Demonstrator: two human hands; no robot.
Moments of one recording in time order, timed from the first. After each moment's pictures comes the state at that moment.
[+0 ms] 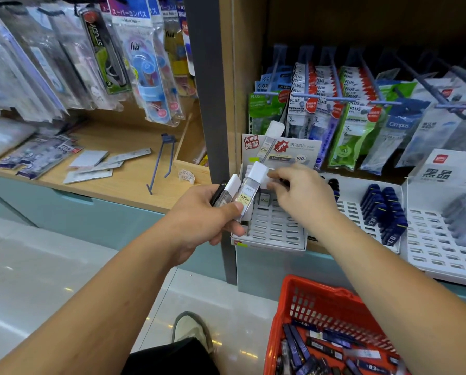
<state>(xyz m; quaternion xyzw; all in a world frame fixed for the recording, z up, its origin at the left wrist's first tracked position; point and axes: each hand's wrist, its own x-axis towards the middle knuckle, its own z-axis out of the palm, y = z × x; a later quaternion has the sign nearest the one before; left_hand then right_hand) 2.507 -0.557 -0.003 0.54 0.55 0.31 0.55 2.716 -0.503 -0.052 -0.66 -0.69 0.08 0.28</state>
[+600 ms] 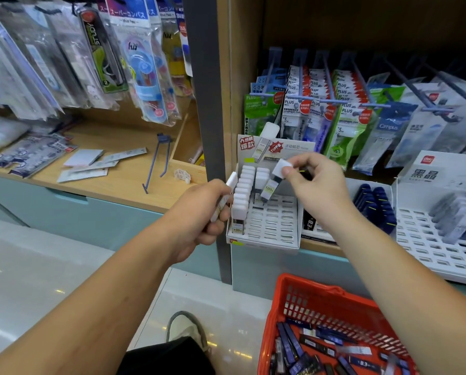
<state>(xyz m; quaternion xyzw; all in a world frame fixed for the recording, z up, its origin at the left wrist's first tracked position) 2.512 -0.553 0.001 0.44 0.57 0.32 0.61 2.733 -0.517 -0.031 -0.60 -0.55 0.28 0.51</state>
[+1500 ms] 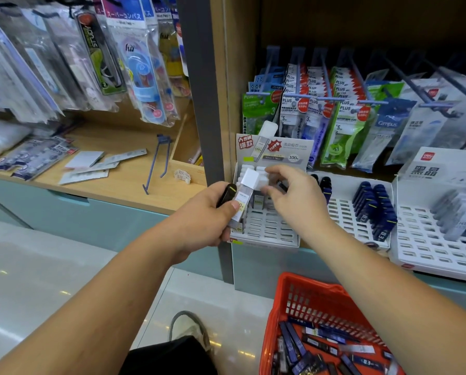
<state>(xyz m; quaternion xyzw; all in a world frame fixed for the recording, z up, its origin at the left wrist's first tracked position) 2.511 -0.557 -0.009 0.62 0.54 0.24 0.52 2.714 -0.518 -0.060 -0.64 -0.65 0.15 0.38</state>
